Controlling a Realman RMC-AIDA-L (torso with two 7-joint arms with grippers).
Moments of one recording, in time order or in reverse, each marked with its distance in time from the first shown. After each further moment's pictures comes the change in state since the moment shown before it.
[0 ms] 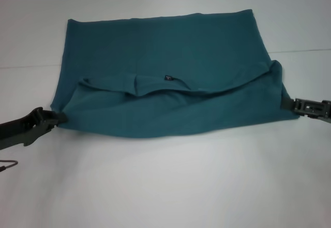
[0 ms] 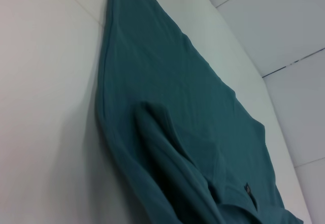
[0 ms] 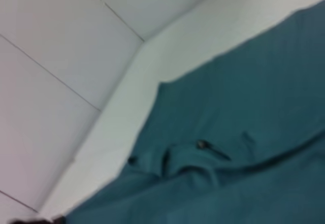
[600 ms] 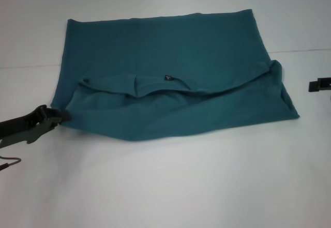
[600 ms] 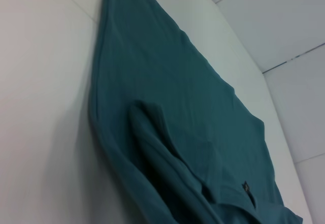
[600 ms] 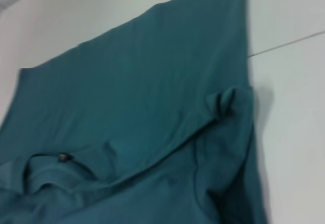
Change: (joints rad) left arm -0.013 -0.001 0.017 0.000 0.001 -0.009 -0.009; right arm 0.182 -0.132 -0.002 -0.001 -0.389 0.177 0.343
